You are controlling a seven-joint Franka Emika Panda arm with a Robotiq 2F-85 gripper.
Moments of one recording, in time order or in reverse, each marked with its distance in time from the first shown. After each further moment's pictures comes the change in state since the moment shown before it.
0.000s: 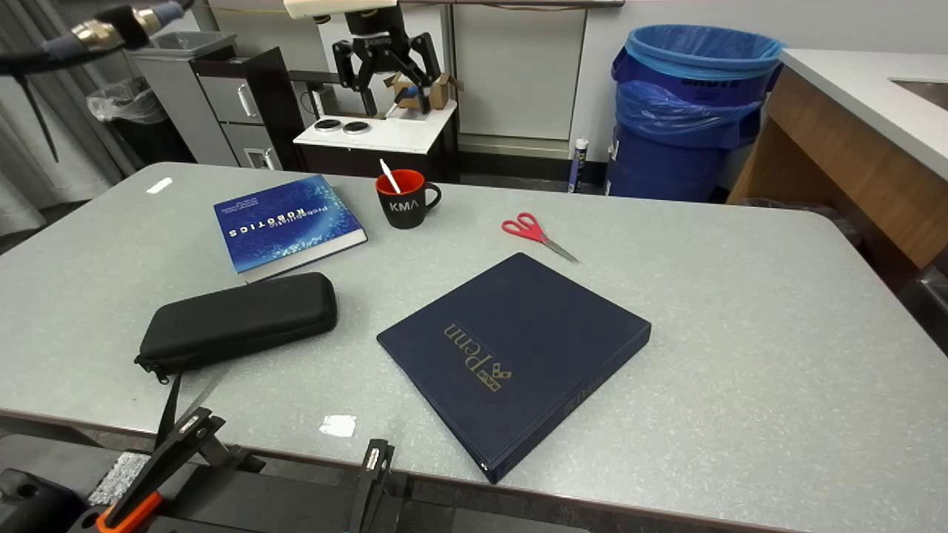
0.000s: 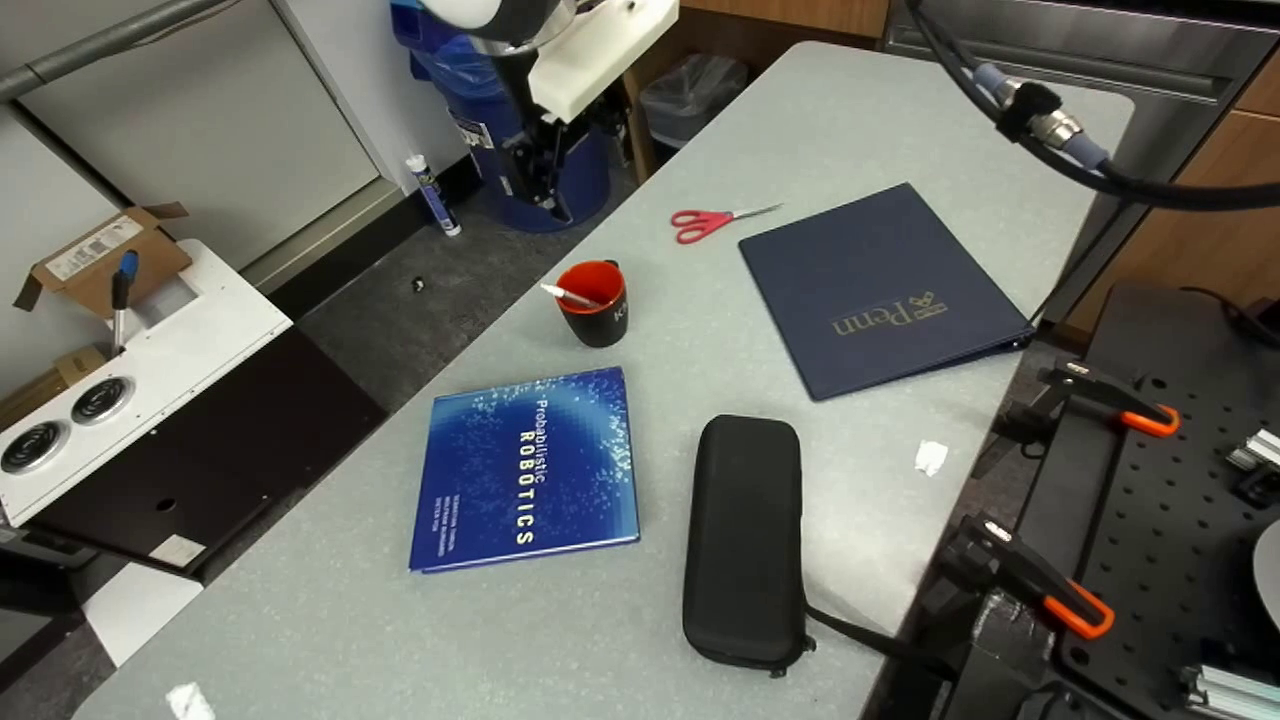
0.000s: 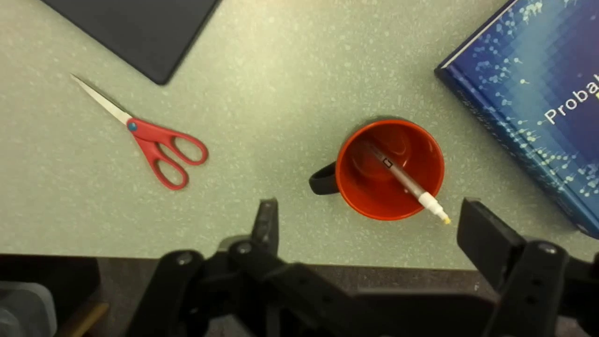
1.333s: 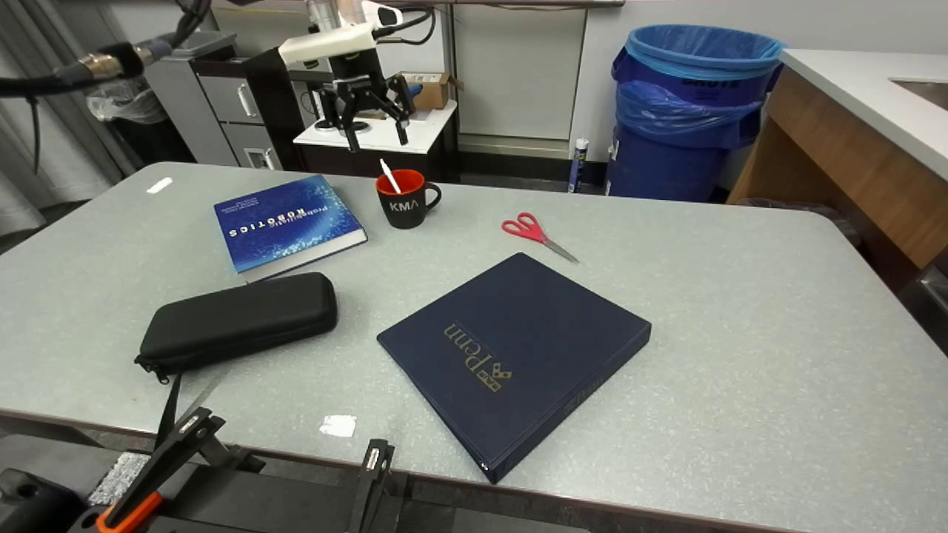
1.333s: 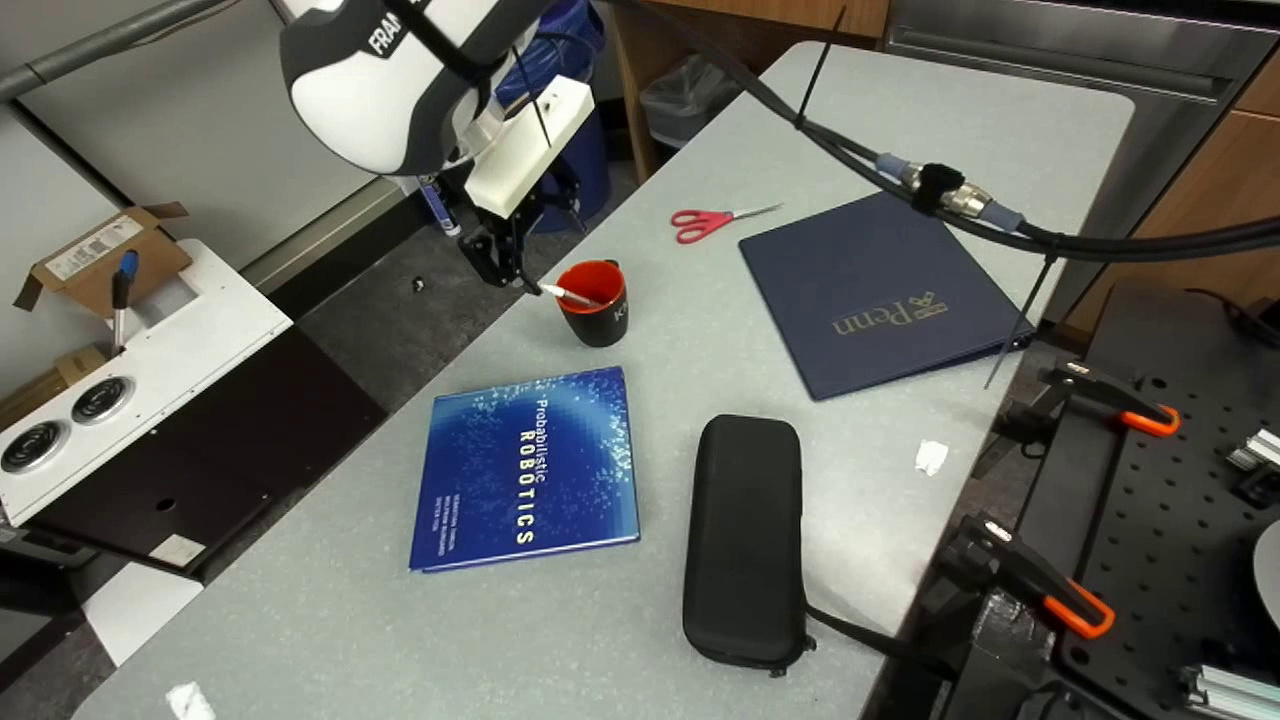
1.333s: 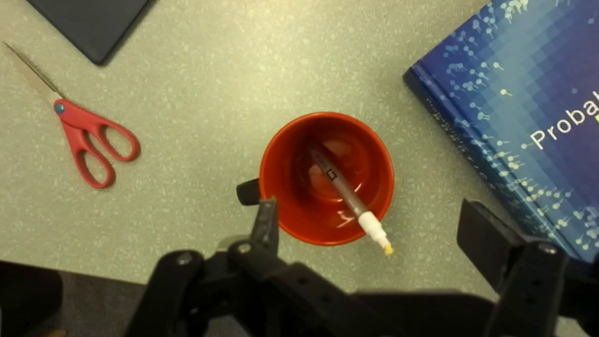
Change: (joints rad) arm 0.127 0.337 -0.043 0.422 0.002 -0.245 -0.029
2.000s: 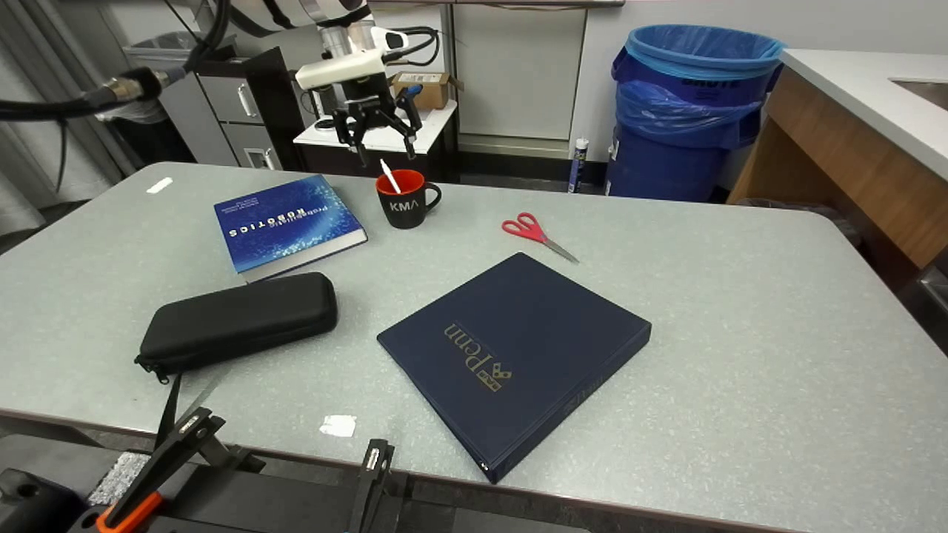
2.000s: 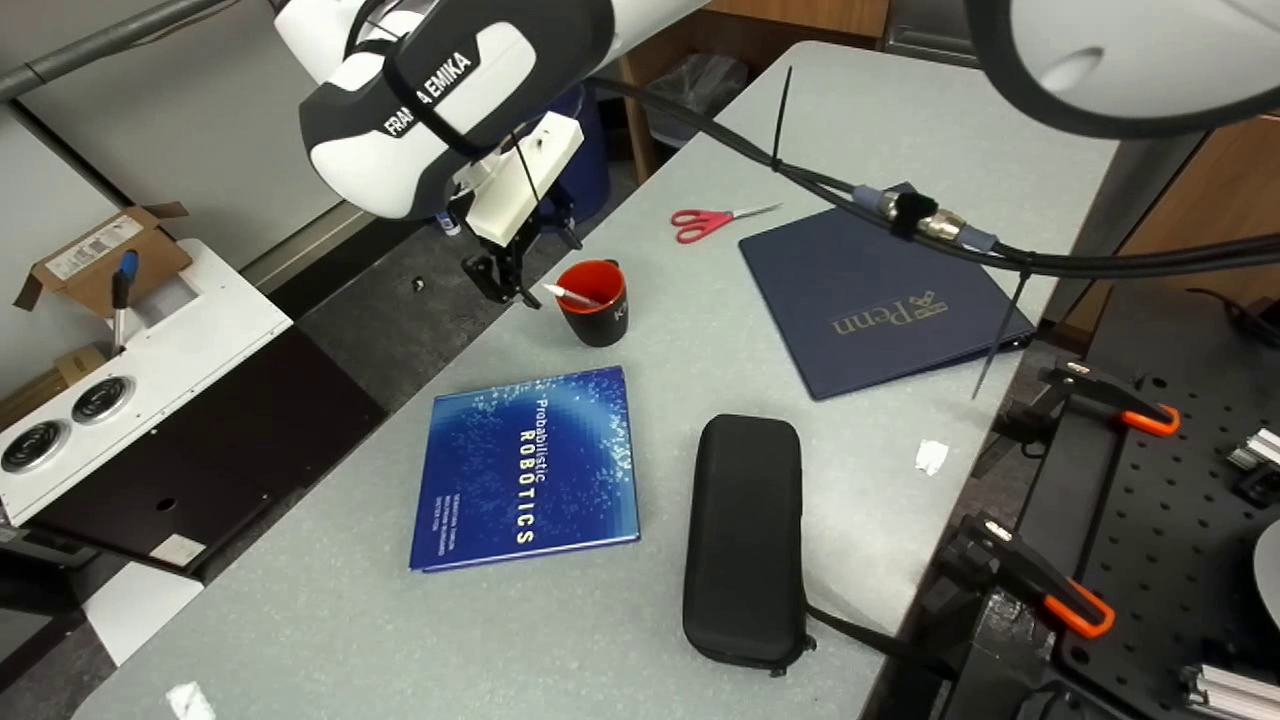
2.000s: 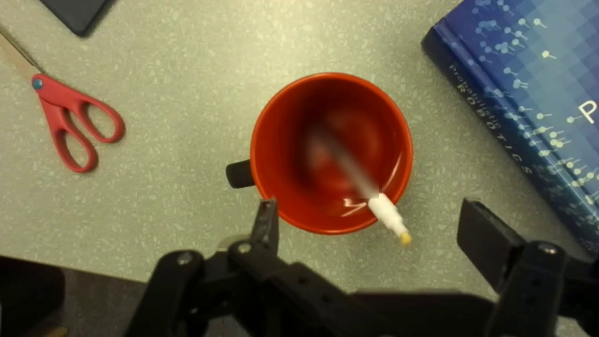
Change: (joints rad) arm 0.015 0.174 -0.025 0.219 -0.001 -0.052 -0.009
